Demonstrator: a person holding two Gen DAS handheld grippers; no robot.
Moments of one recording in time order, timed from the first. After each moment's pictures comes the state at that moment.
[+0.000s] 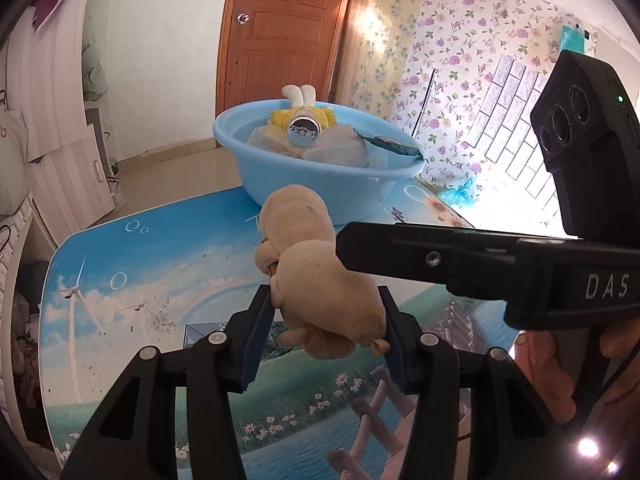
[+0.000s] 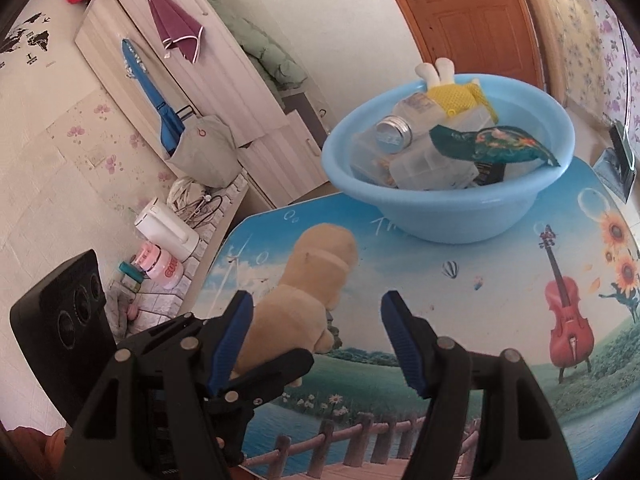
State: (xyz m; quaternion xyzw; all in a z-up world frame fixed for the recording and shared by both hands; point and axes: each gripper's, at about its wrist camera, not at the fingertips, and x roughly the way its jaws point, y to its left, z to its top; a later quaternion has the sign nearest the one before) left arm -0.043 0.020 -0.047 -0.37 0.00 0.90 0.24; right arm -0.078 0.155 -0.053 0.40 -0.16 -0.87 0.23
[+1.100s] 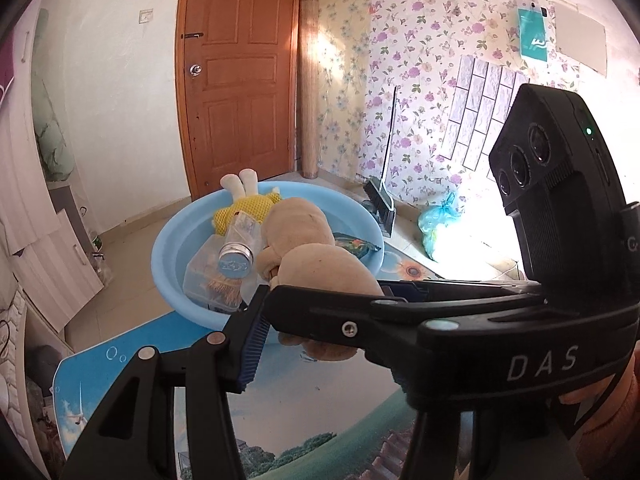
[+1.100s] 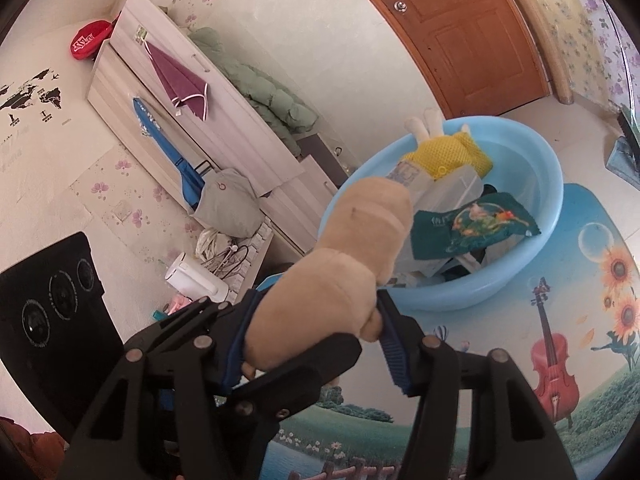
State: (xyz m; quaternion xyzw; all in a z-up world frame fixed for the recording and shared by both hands) left arm -0.094 0.095 0.016 -0.30 0.06 0.91 0.28; right arm -0.119 0.212 -0.028 0.34 -0.25 -0.87 0.26
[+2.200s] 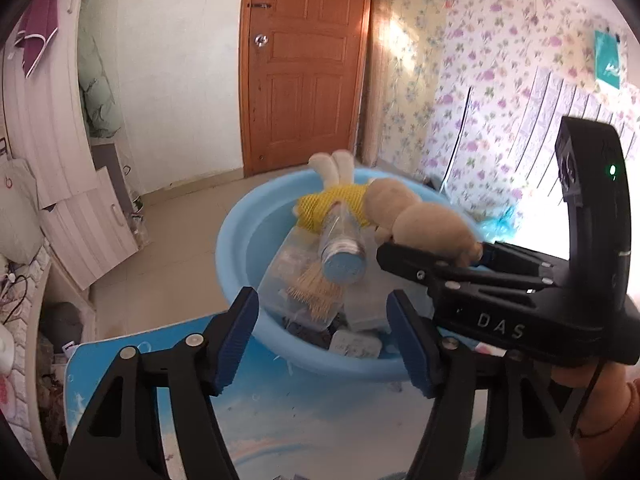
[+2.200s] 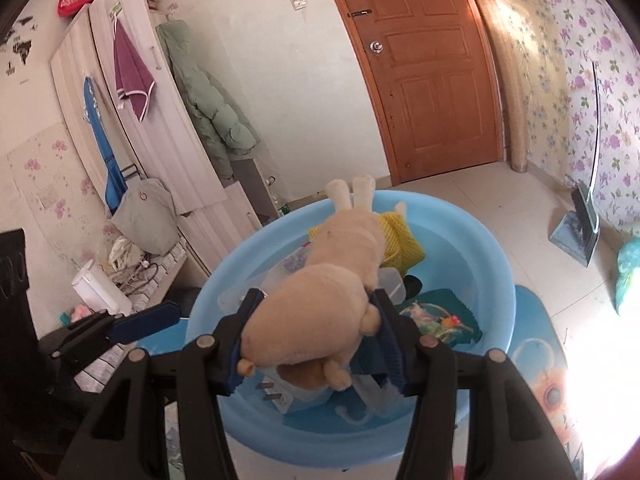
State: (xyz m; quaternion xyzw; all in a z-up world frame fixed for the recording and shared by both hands) left arm -0.172 0.061 -0.011 -0.35 0.03 0.92 0.17; right arm -0.206 0.216 -0.041 0.32 -0.10 -0.93 0.14
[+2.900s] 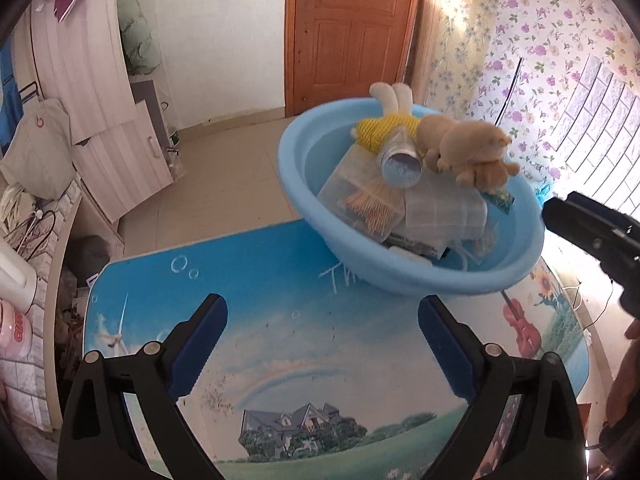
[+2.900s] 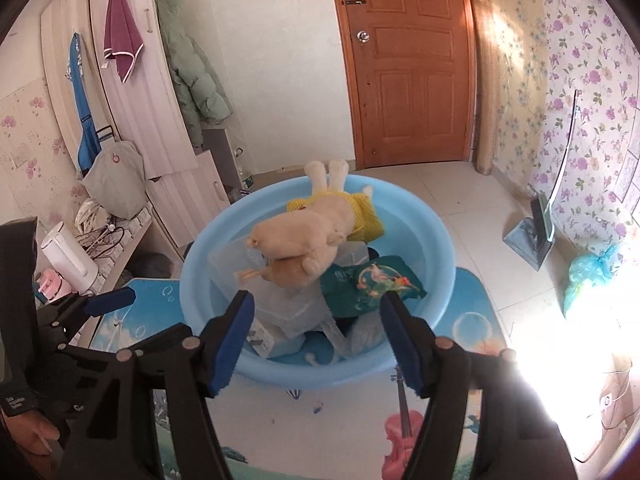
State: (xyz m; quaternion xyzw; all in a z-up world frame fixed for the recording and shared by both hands) left arm -0.157 0.031 -0.037 -0.45 0.02 0.89 0.09; right arm -0.150 0.213 -0.003 0.36 -0.04 -0.93 0.07
